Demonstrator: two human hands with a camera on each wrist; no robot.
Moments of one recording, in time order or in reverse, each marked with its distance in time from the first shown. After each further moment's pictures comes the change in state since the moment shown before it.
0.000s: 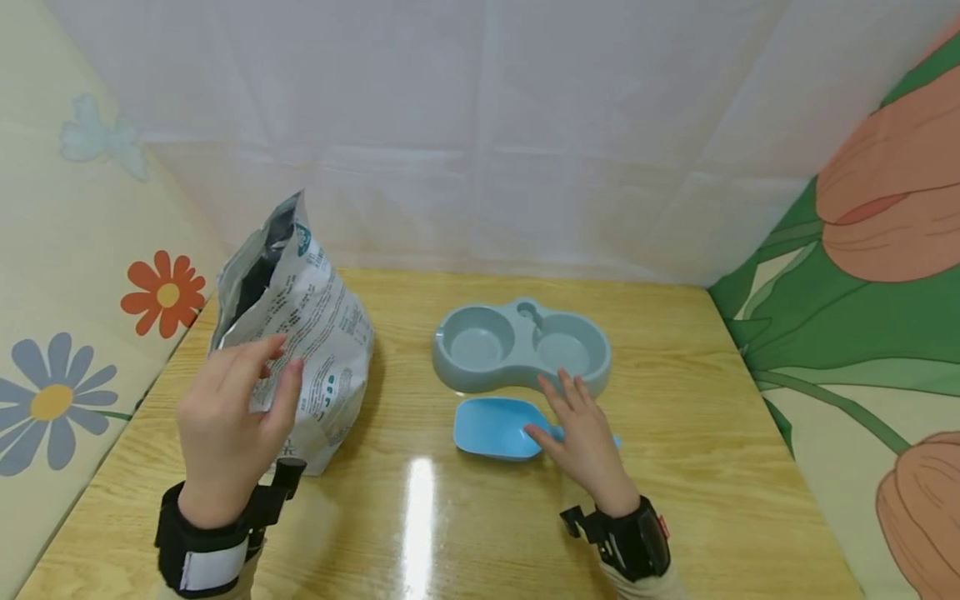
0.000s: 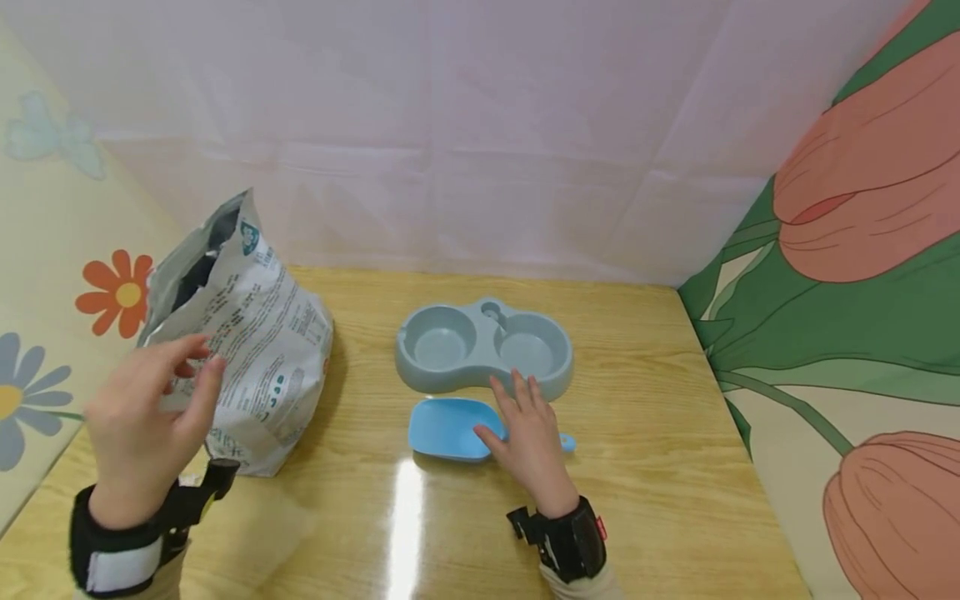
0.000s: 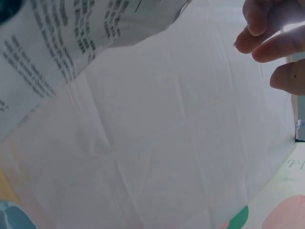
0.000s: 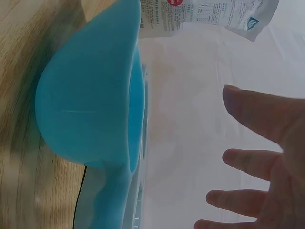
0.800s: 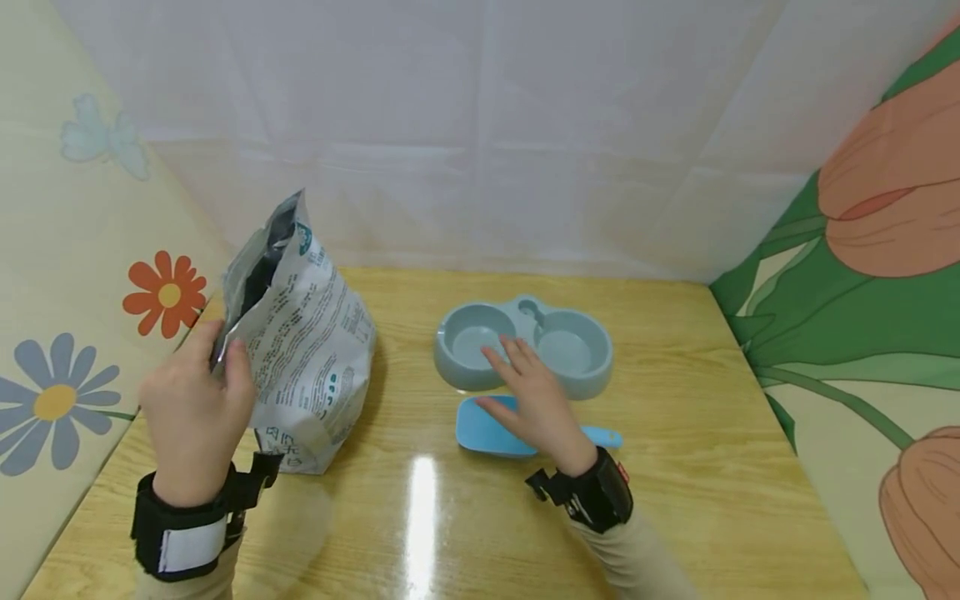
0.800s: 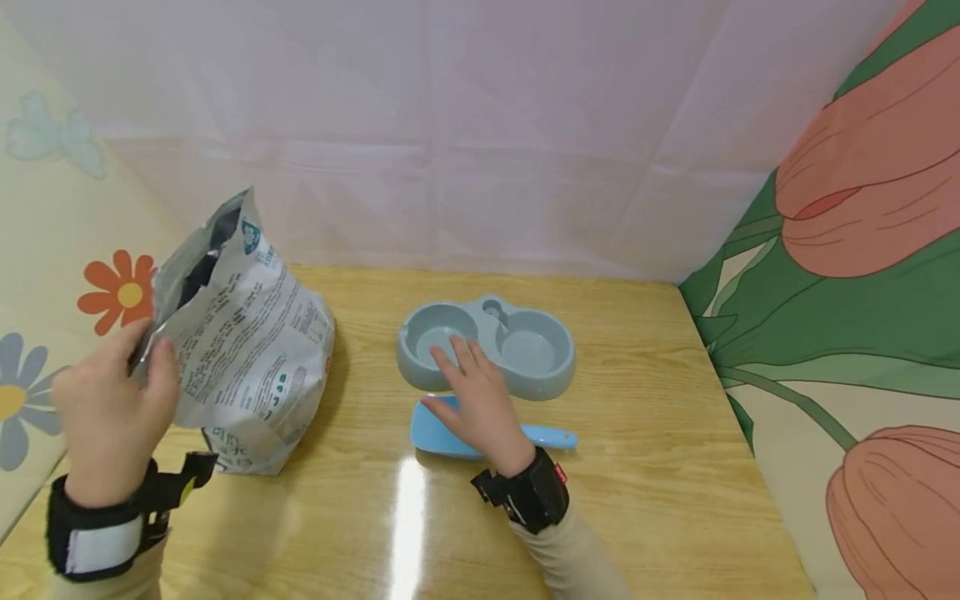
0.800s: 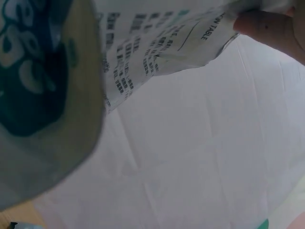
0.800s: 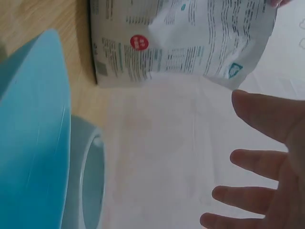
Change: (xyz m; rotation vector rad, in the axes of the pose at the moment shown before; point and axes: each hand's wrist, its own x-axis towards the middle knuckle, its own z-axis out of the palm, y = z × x) left_hand 0.005 -0.025 -0.011 0.160 -0.103 -0.296; right_hand 0.052 -0.042 0.001 0.049 -0.021 -0.198
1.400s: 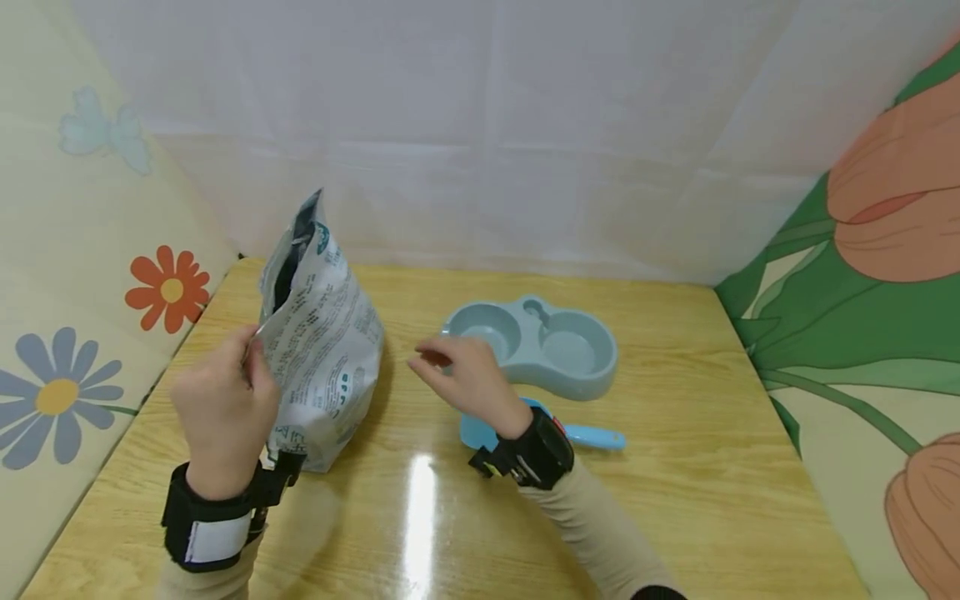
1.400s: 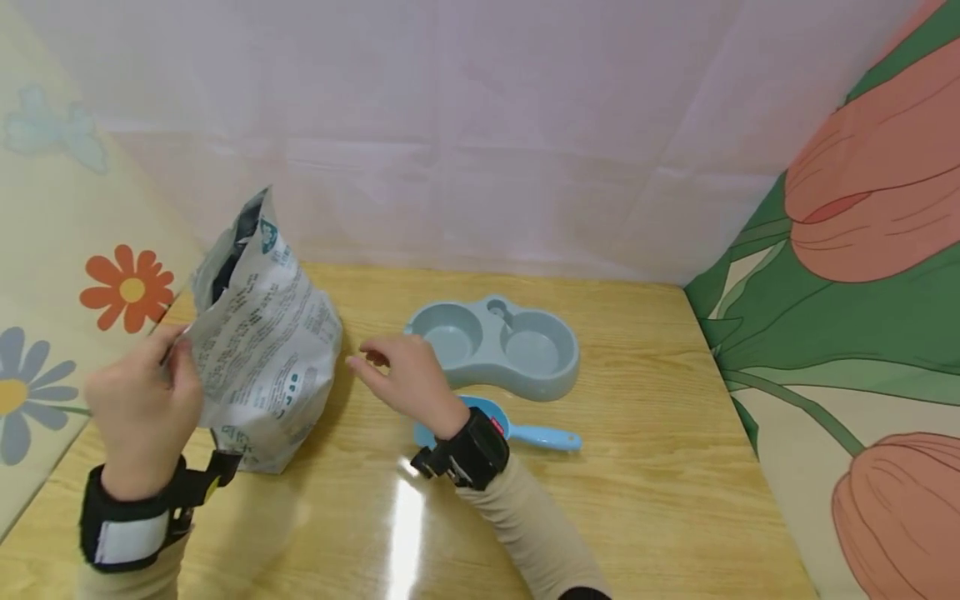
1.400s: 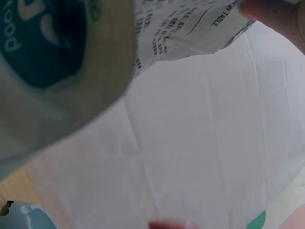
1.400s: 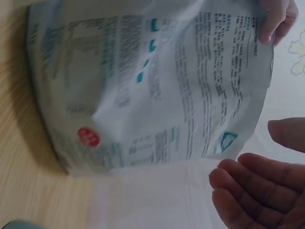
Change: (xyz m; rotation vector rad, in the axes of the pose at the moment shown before) left_hand 0.001 0.003 0.006 -0.035 0.076 0.033; right_hand 0.075 -0.067 0.008 0.337 0.013 -0.116
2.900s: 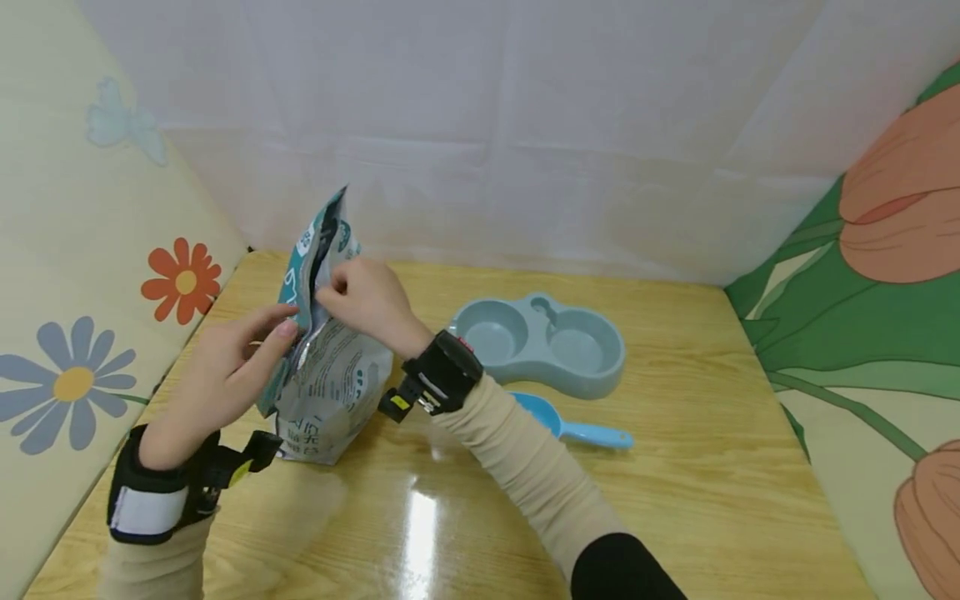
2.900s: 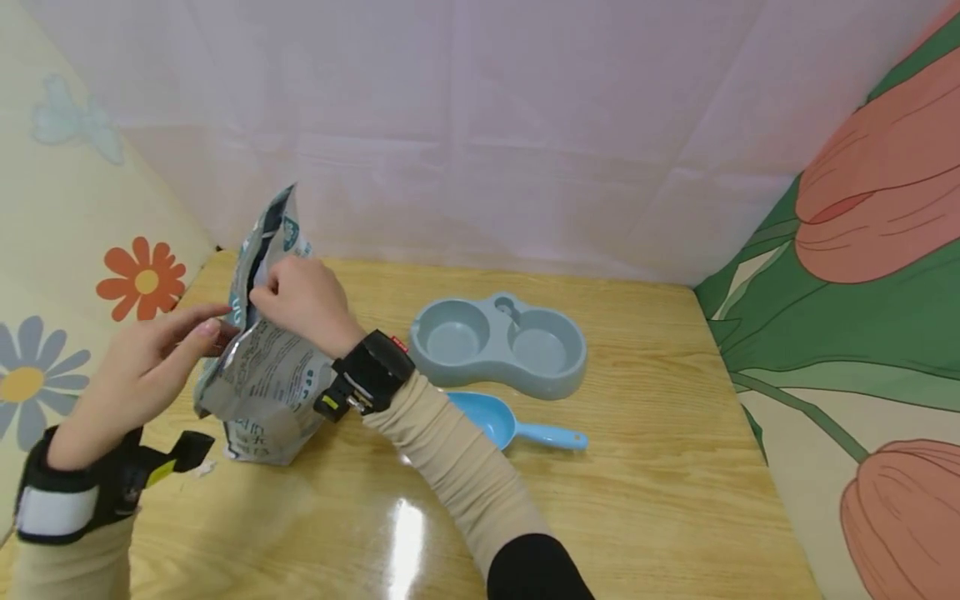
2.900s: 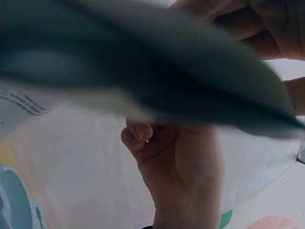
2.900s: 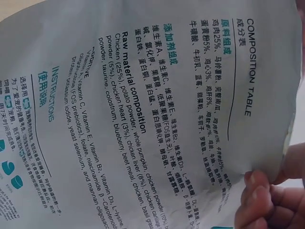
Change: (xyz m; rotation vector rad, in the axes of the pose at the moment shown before) left_hand 0.032 -0.015 -0.015 -0.368 -0.556 0.065; right_hand 0.114 -0.061 0.015 0.020 -0.120 0.169
